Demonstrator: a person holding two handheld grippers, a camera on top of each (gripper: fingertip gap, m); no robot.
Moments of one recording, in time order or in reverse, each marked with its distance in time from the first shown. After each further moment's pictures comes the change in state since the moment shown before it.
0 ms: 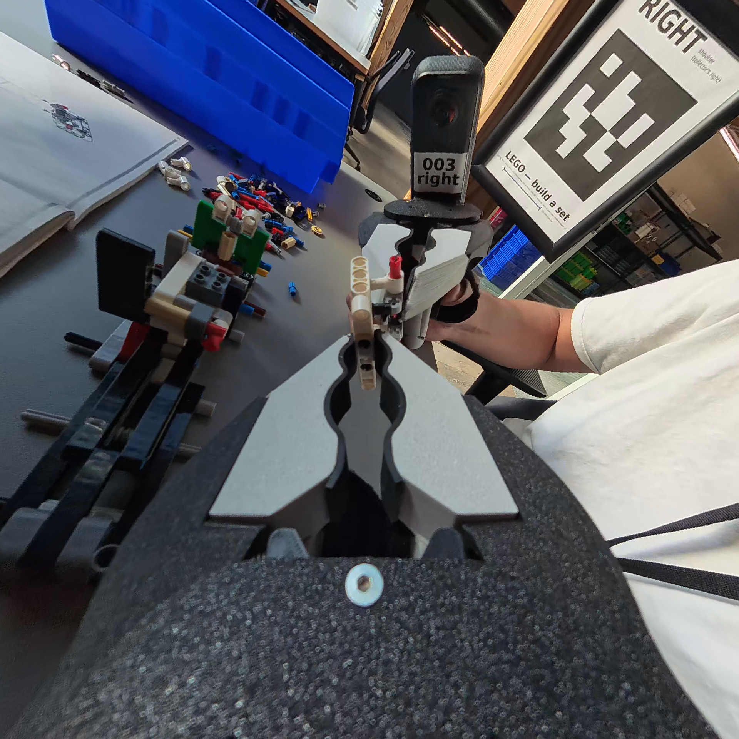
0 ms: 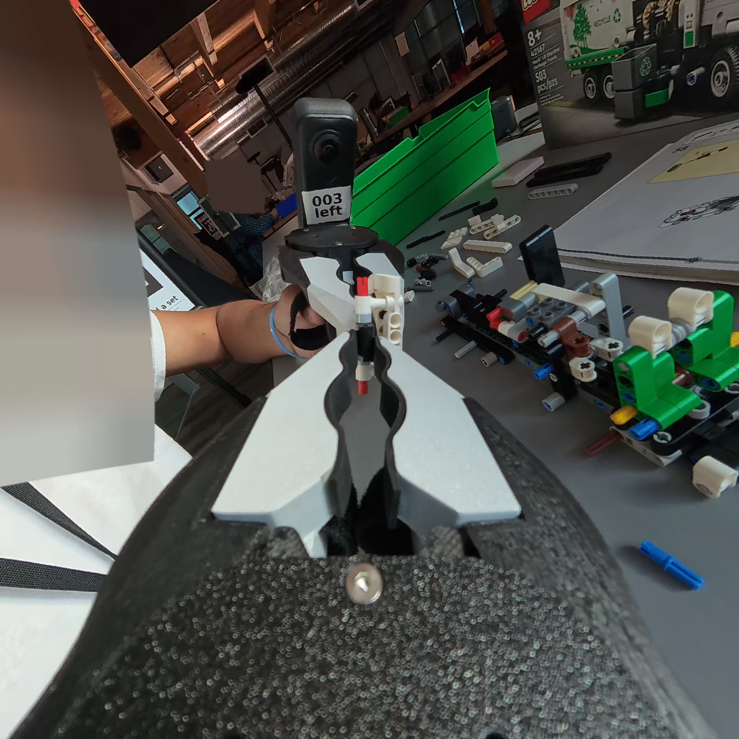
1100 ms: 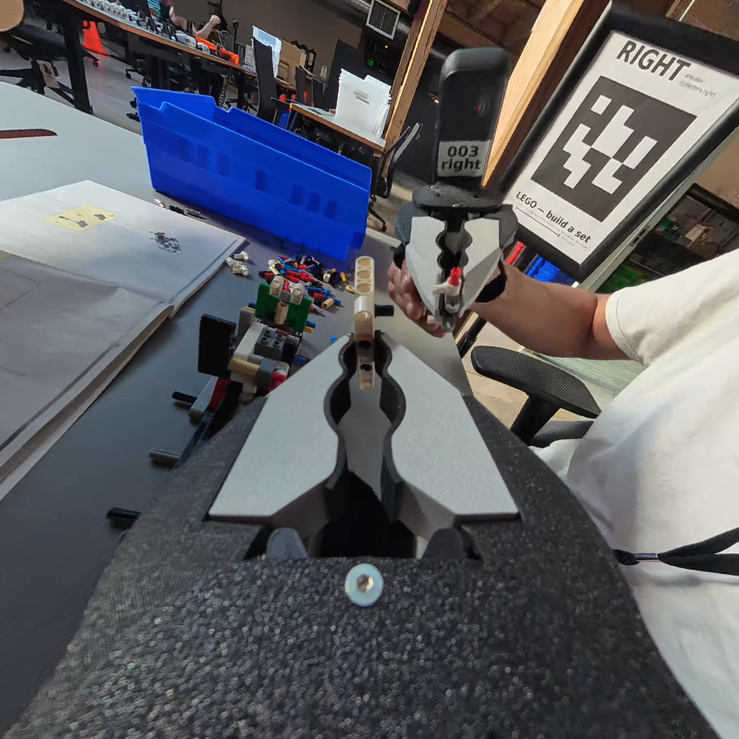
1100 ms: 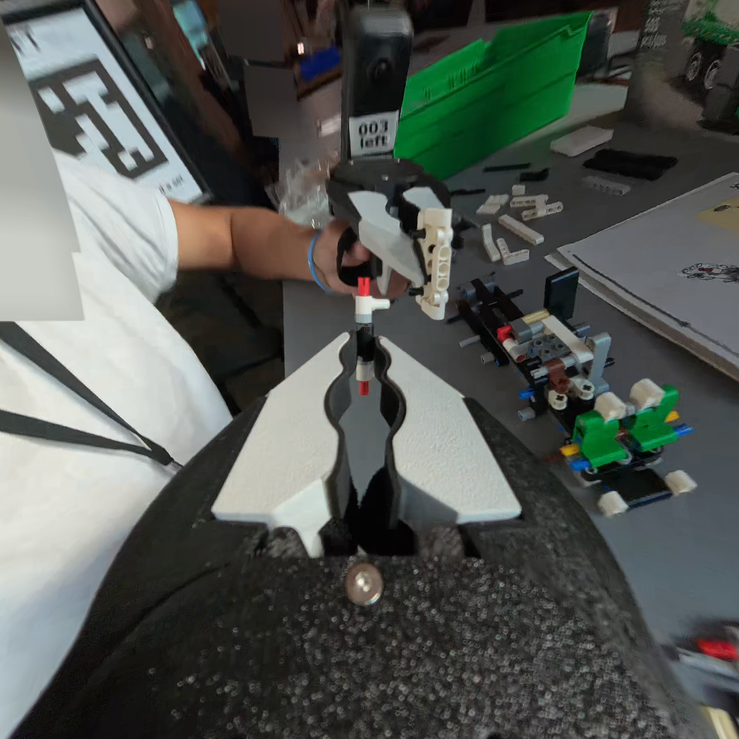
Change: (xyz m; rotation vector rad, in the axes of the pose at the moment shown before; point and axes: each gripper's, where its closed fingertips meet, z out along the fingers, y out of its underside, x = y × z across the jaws) left arm -0.012 -0.031 -0.022 0.146 -0.066 0.172; right arm -0.016 -0.012 -0.022 -0.255 -0.089 -0.208
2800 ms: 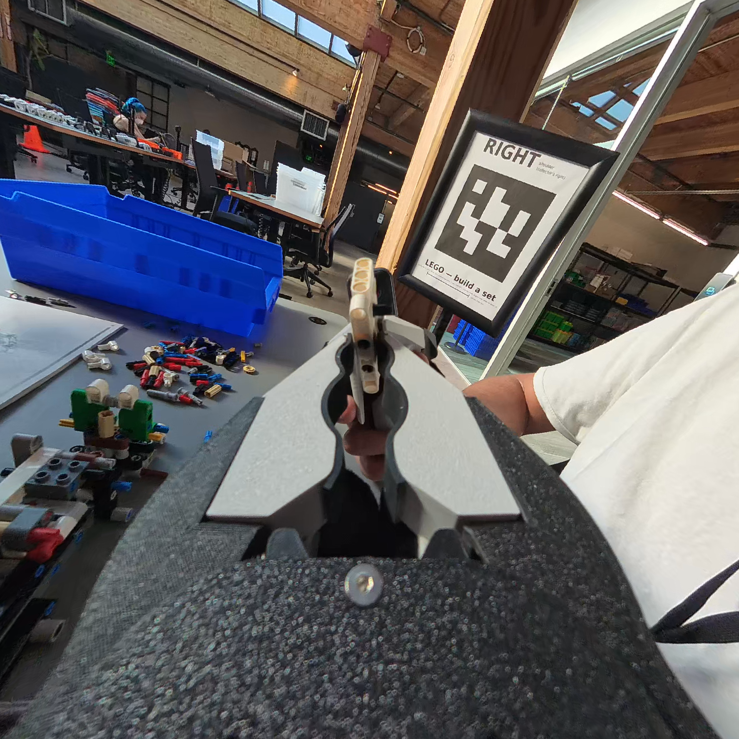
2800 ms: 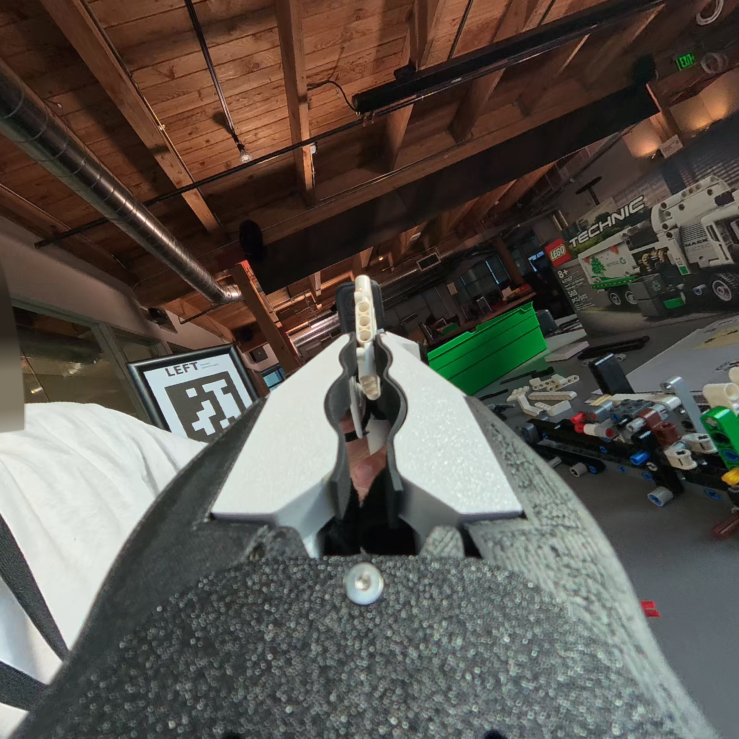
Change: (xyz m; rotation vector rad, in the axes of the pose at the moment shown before) left arm 0.091 -0.029 0.047 0.181 0.160 0.023; right arm -0.040 -0.034 -0.031 0.821 -0.035 0.148
